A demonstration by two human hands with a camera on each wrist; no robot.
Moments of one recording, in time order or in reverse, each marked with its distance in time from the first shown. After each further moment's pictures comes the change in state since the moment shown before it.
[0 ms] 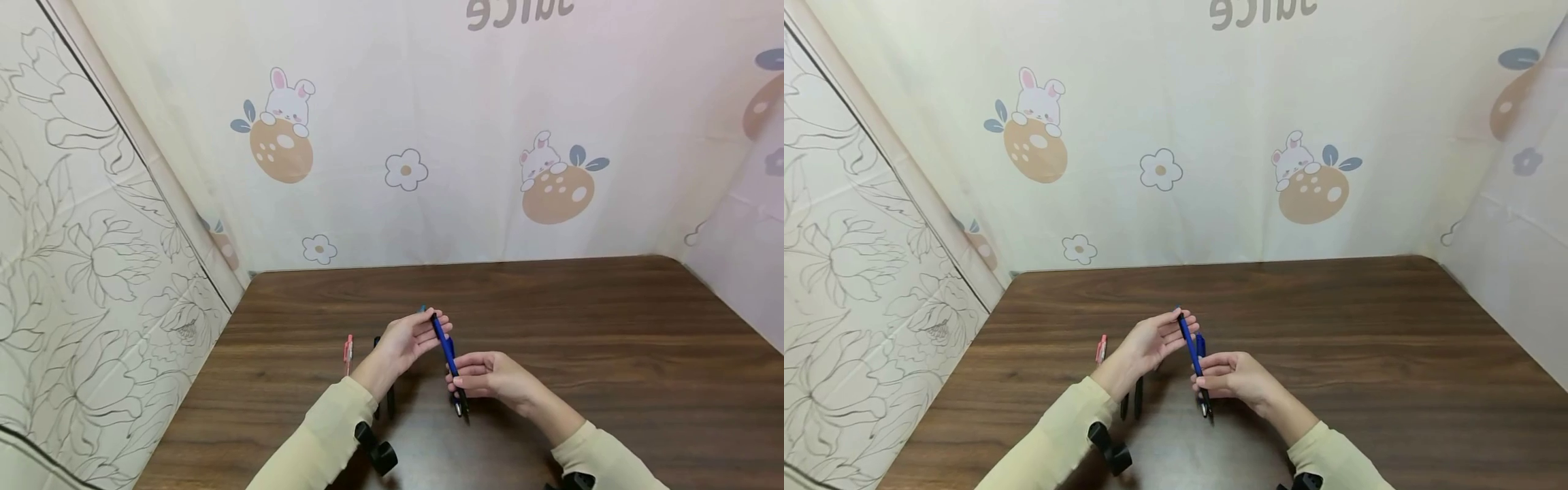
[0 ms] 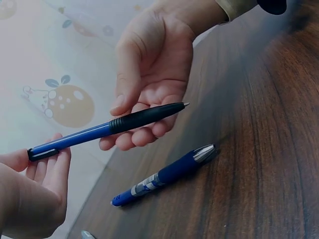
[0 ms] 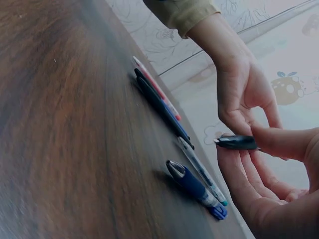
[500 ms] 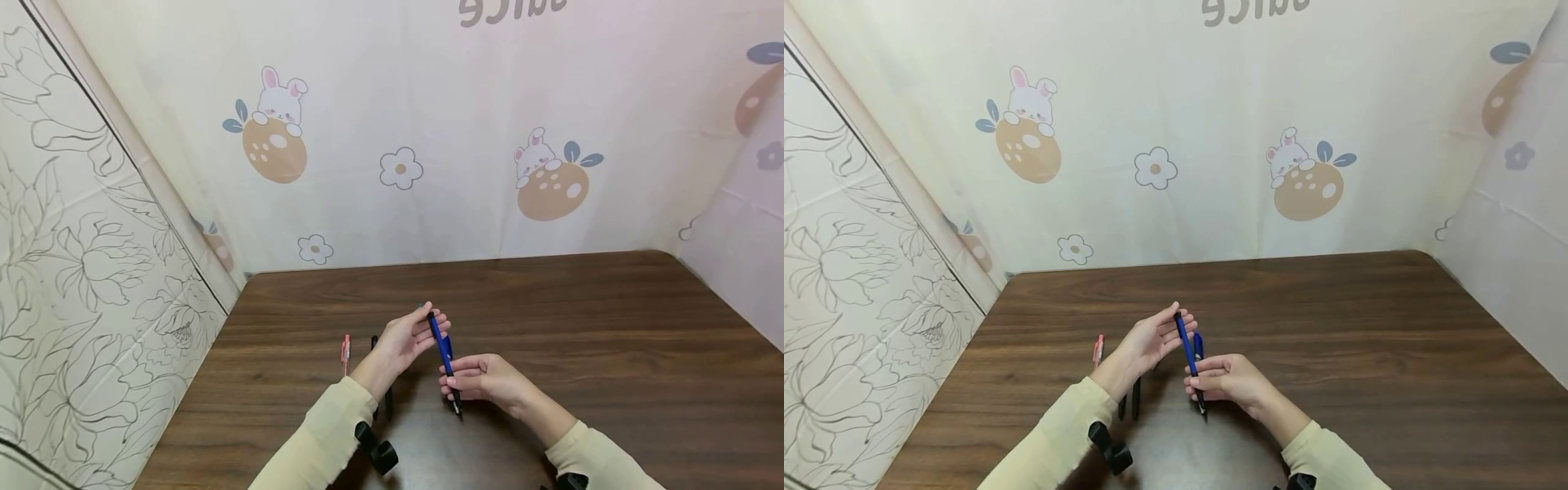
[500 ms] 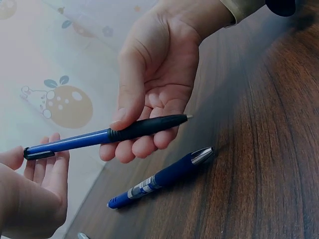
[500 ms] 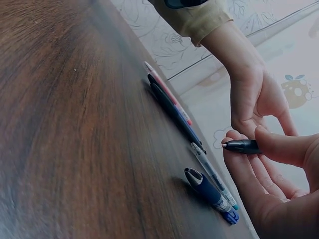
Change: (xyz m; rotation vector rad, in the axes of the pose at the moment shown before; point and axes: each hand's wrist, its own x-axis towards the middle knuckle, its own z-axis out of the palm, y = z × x) left_hand 0.002 -0.002 0.004 -0.022 0.015 -0.005; right_hand 0.000 0.007 0.006 0.051 0.001 0.002
